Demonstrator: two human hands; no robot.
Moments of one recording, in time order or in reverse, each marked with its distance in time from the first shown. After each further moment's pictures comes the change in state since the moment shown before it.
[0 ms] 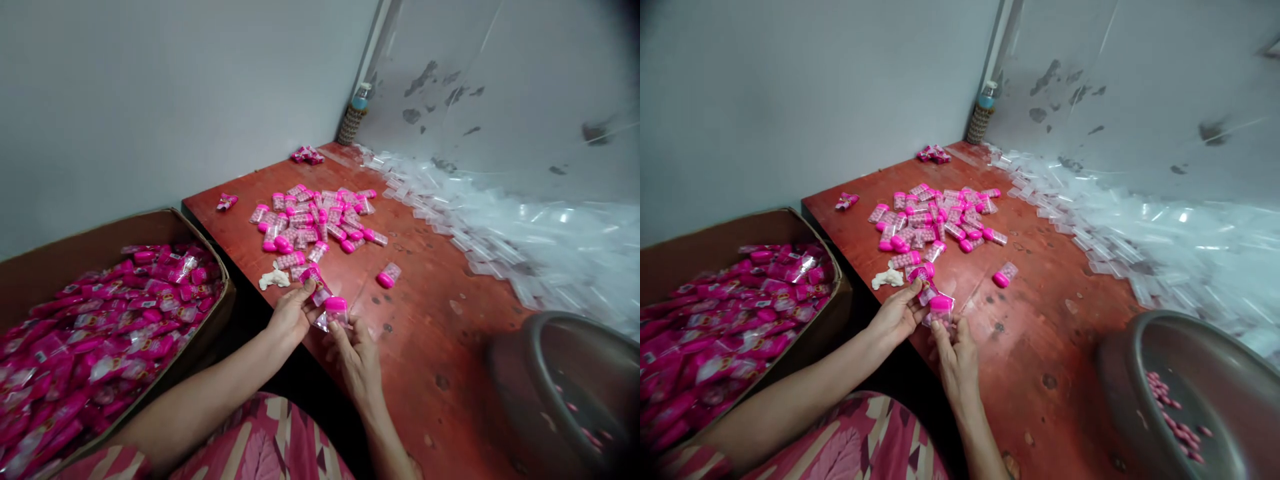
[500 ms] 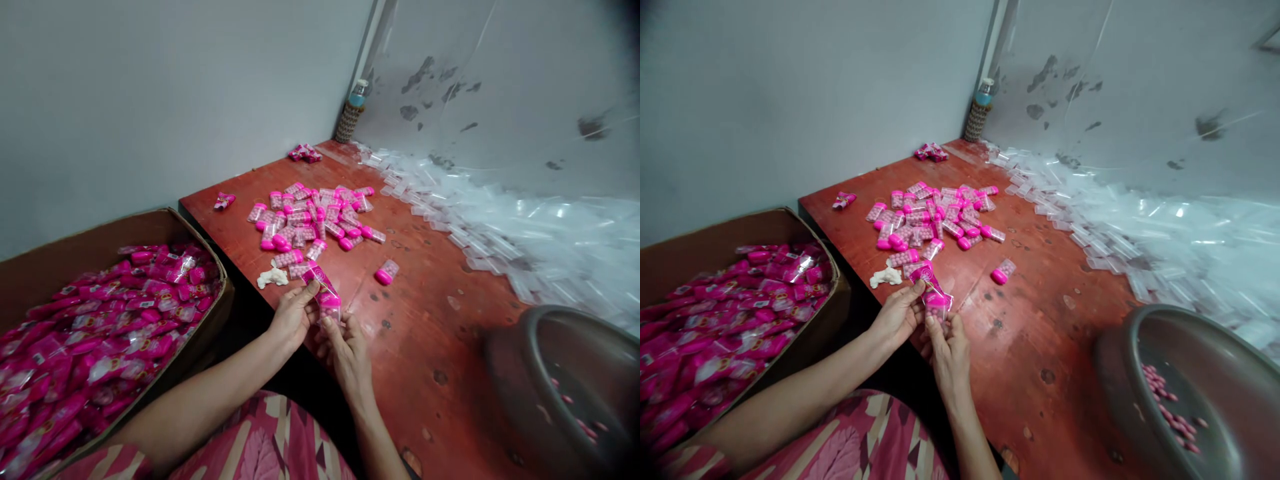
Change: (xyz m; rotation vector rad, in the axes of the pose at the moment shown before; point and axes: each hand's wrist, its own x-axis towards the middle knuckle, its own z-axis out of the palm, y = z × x) left_hand -0.008 -0.005 0.002 0.159 -0.150 0.048; right_hand 0.000 0.004 0.010 0.180 0.005 0.061
